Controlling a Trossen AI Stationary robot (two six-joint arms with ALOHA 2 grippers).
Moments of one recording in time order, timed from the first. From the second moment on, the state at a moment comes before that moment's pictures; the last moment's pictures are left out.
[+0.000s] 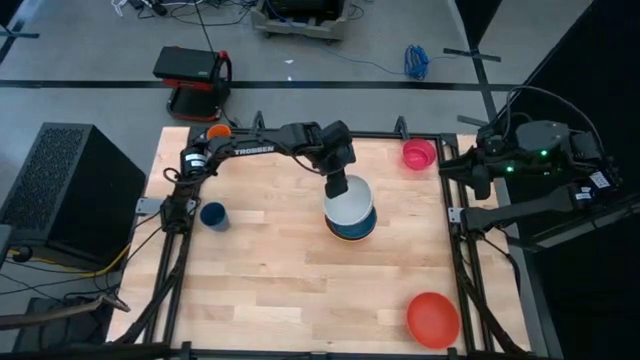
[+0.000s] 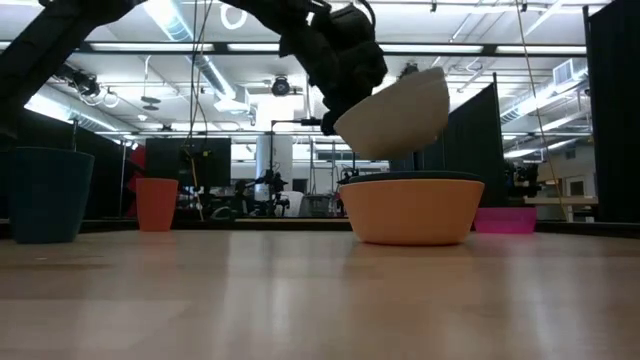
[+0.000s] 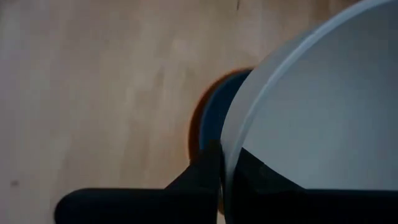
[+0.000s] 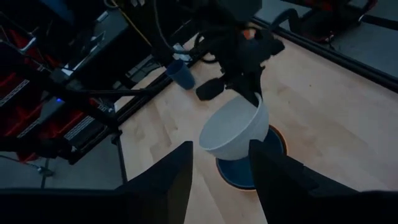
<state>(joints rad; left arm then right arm) 0.29 2.07 1.89 -0.80 0.29 0.00 -0.01 0.81 1.53 -1.21 0.13 0.65</state>
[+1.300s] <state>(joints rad) 0.27 2.18 1.89 -0.94 0.19 -0.06 -0.01 0.81 1.53 -1.20 0.13 0.66</state>
